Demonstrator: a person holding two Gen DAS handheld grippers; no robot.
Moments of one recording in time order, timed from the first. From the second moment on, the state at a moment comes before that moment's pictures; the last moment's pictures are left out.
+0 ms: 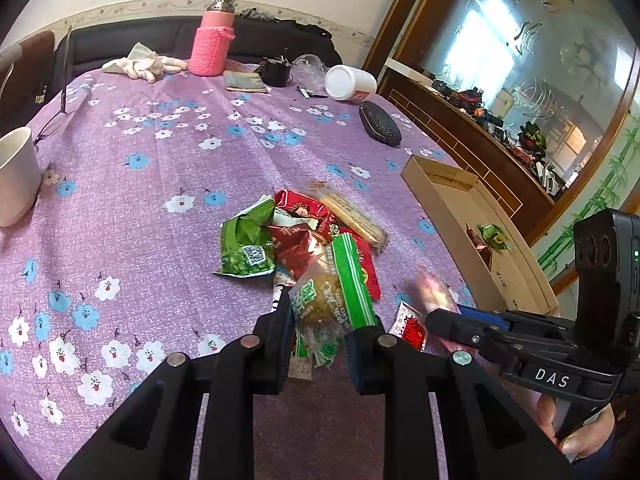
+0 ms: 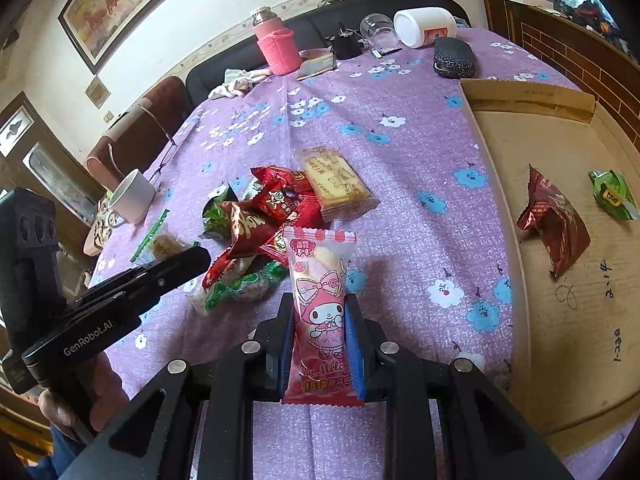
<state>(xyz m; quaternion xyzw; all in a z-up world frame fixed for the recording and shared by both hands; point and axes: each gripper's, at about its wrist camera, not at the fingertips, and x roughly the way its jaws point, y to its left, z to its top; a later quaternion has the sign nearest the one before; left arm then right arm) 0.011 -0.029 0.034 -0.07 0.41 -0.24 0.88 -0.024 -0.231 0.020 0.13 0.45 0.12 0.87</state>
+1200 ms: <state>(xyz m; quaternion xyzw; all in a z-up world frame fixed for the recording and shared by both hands) -0.027 -0.065 0.054 0.07 0.34 -0.15 0.93 -0.051 -0.235 0.042 0.11 0.41 0.12 0.90</state>
